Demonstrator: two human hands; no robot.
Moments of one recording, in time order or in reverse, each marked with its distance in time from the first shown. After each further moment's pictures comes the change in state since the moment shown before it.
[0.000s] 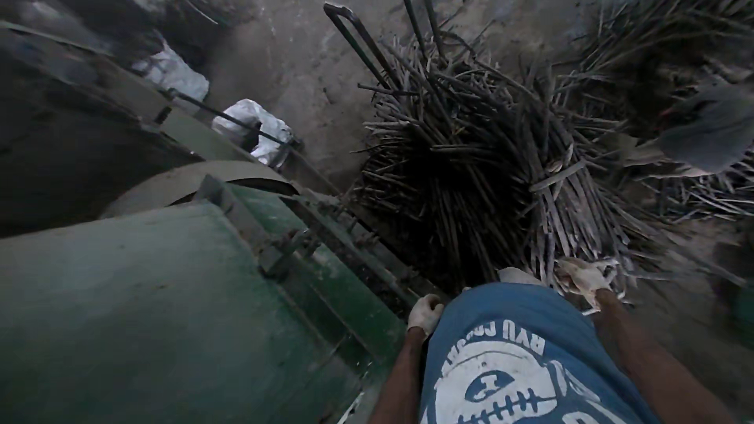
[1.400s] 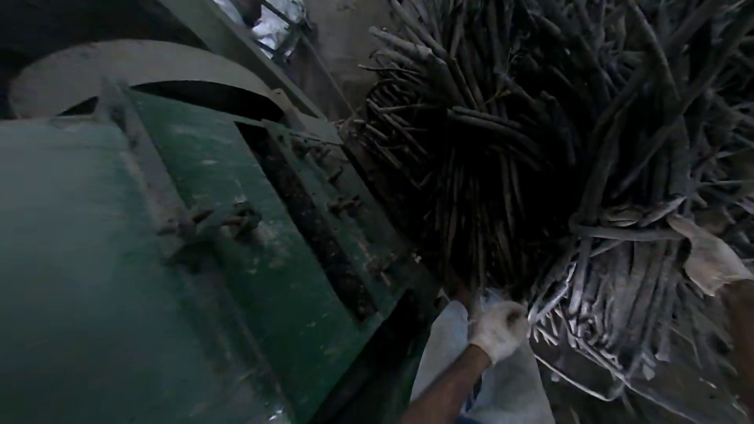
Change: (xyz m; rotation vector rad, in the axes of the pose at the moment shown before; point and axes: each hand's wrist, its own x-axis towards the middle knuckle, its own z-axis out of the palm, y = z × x) left_hand 0.116 0.262 0.089 -0.491 -0.183 0.131; right_hand 0.254 -0.204 -0.110 -0.004 0.036 -0.254
